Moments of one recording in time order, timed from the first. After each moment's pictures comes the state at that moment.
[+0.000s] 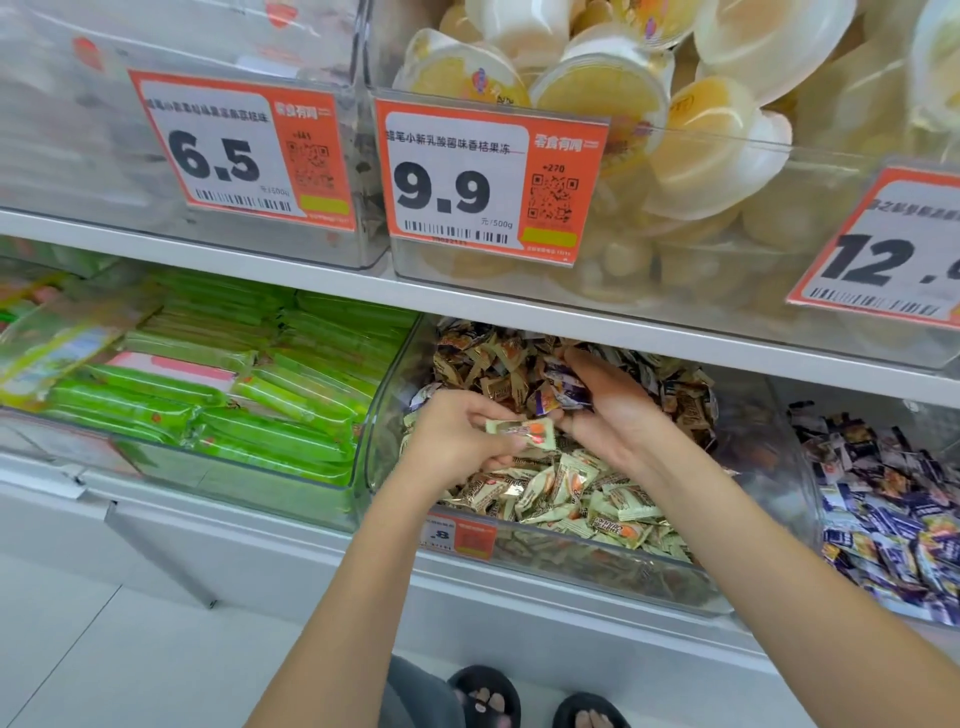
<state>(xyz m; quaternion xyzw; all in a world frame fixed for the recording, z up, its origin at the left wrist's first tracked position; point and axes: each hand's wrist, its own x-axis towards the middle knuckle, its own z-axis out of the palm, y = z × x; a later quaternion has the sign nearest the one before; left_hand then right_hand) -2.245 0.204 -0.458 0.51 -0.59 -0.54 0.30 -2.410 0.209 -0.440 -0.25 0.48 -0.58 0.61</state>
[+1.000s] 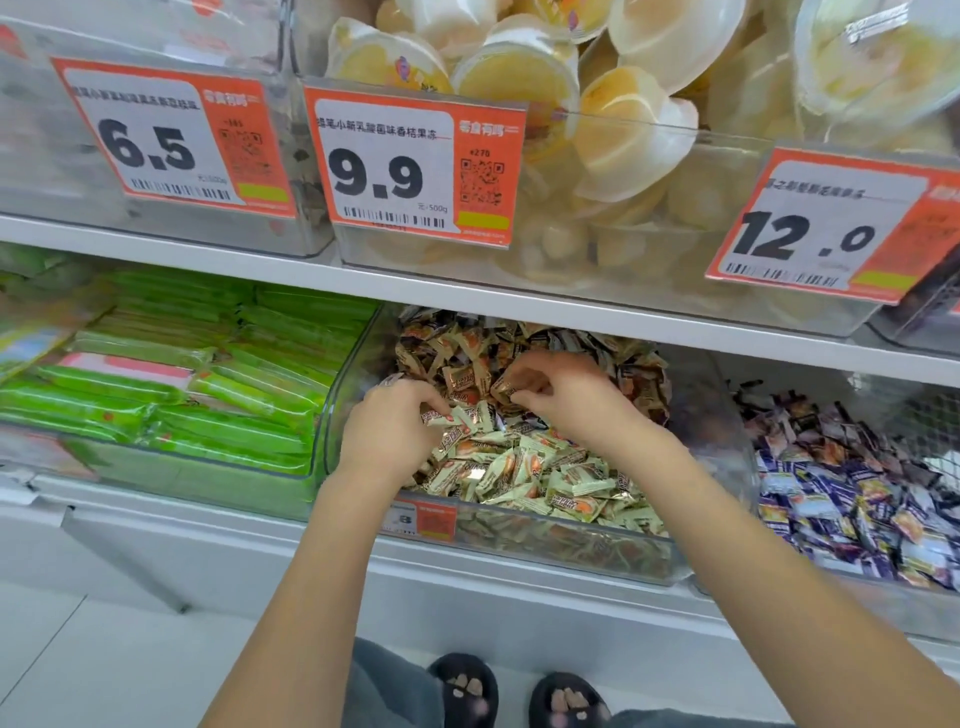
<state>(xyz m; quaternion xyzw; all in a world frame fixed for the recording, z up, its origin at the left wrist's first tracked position) -2.232 0.205 -0.460 0.59 -0.75 -0.21 0.20 -2.425 0.230 -0.430 -0.71 0.66 -0.17 0.17</state>
